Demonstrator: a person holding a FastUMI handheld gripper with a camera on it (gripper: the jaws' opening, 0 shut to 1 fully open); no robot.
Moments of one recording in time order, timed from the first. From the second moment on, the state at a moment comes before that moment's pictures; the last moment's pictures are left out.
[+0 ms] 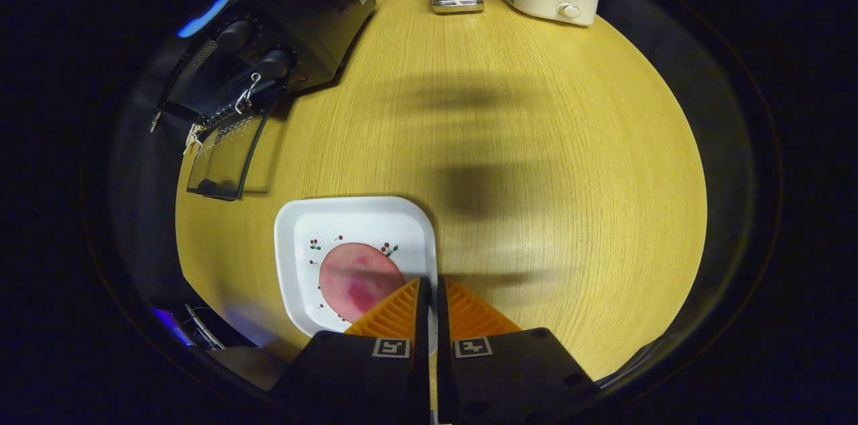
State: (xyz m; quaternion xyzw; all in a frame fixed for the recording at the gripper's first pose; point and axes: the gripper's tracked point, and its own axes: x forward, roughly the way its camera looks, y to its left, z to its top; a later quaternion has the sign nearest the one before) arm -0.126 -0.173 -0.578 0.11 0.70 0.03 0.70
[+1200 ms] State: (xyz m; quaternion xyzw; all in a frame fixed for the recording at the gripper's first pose) arm -0.085 -0.120 -0.485 0.56 0.53 -0.06 0.64
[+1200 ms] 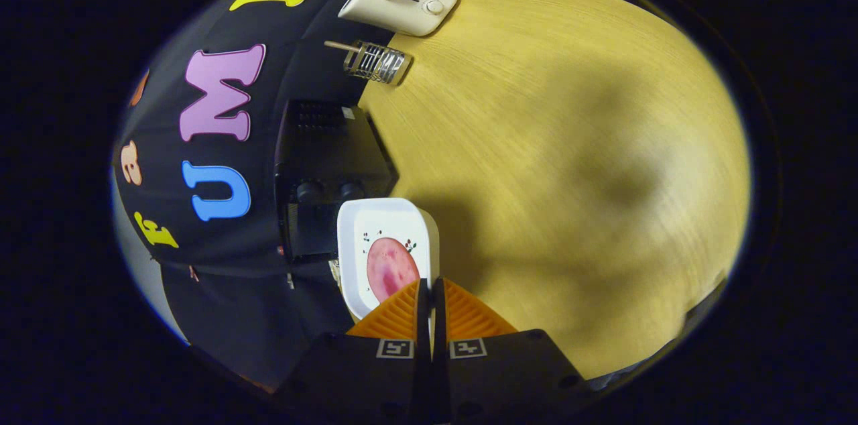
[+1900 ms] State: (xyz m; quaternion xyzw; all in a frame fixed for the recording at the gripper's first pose) arm 0.014 0.053 -0.500 0.63 0.45 -0.19 0.61
